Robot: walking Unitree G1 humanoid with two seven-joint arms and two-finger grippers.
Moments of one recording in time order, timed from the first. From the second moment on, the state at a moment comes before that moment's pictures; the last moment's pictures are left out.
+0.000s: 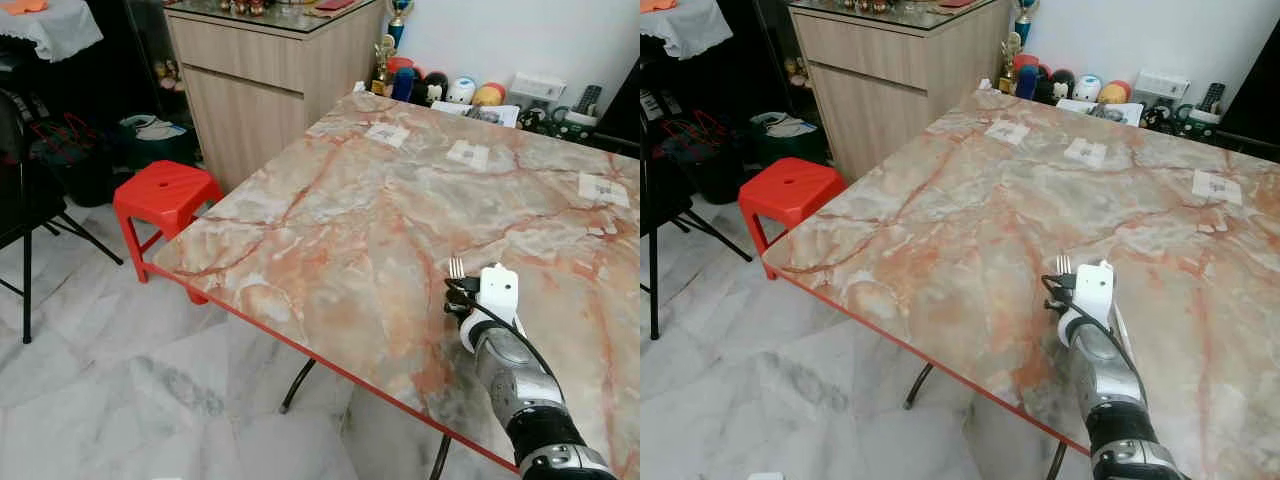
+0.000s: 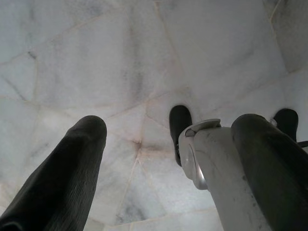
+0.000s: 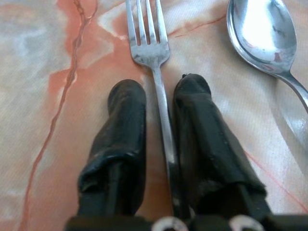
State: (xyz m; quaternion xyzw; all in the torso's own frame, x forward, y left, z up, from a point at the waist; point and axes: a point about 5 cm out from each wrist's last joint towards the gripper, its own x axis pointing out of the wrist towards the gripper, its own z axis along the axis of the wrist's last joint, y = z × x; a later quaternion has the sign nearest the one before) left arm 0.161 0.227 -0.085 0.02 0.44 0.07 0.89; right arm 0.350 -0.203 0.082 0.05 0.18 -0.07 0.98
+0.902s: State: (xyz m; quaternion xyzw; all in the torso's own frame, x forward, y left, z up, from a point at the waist) left arm 0.149 0.227 -0.089 0.02 0.45 0.06 0.89; right arm 0.344 -0.190 0.074 0.06 0.14 -0.05 0.99
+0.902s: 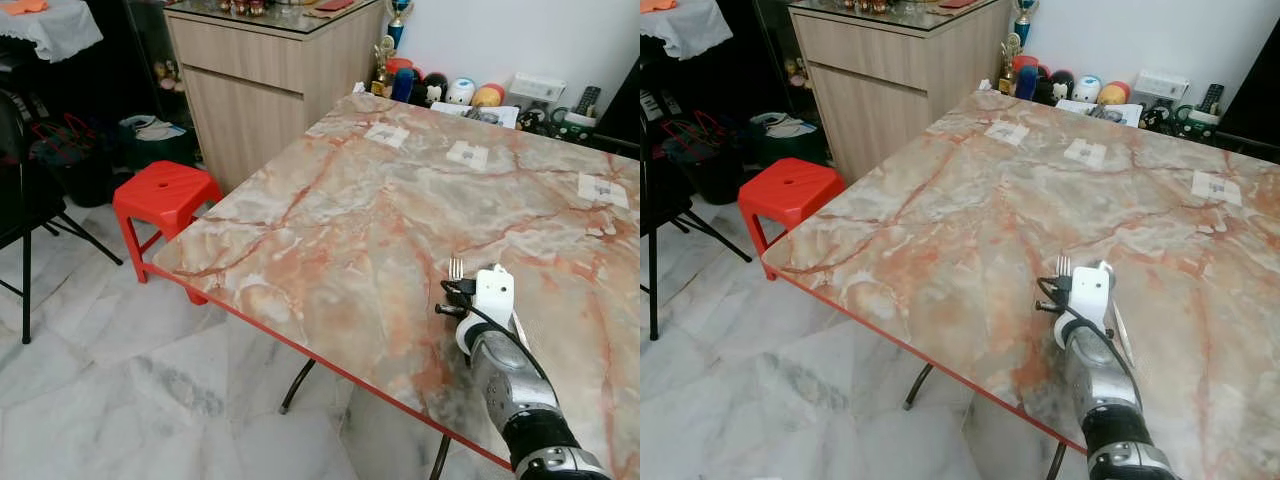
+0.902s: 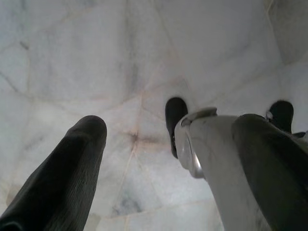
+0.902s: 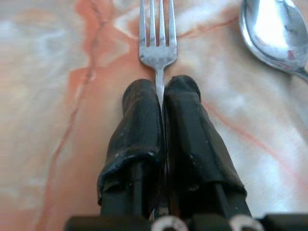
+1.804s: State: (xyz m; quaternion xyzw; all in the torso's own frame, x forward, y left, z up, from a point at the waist) left arm 0.149 0.226 -0.089 0.01 0.45 0.07 0.89; right arm 0.303 -0.193 0.114 0.01 -0.07 0.00 1.00
